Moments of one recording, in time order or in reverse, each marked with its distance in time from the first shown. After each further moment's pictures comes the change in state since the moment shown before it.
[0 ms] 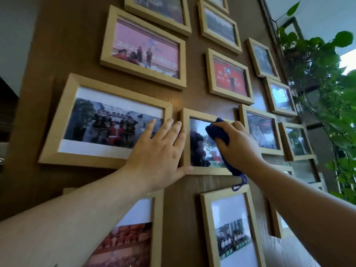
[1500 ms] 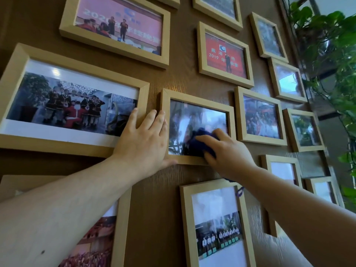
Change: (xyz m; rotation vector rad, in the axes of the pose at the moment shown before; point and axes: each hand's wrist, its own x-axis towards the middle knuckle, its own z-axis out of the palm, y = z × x) left_hand 0.031 0.037 0.039 0.189 -0.127 -0.133; right_hand -0.034 0.052 0.033 -0.120 -0.148 -0.336
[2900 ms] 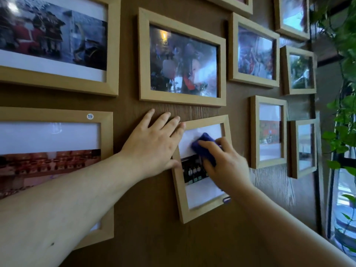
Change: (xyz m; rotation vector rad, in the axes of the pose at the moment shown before) left_hand -0.072 0.087 0.034 -0.215 -0.119 0.315; right_hand -0.164 -0.047 0.039 0.211 -0.092 0.294
